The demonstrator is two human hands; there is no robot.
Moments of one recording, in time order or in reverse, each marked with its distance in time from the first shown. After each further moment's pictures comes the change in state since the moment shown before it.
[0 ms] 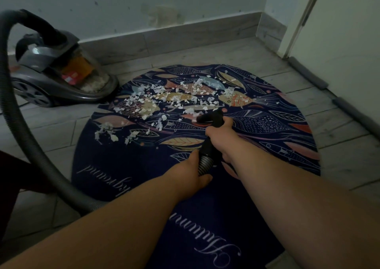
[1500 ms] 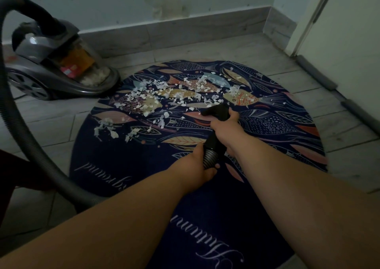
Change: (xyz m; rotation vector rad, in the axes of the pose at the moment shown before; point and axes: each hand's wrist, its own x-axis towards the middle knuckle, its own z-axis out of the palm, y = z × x) left_hand 0.019 -0.001 -0.011 -0.081 0.017 -0.001; right_hand 0.022 -0.016 0.005 -0.034 0.075 -0.015
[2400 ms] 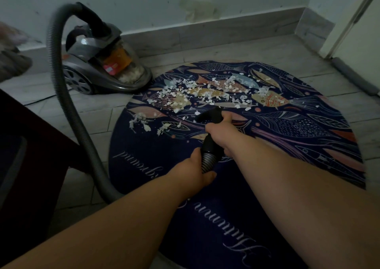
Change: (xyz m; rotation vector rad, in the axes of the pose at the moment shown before) left_hand -0.058 -0.060 -0.018 -0.011 0.046 -0.168; right_hand -0.035 -0.010 0.079 -0.060 -0.234 -0.010
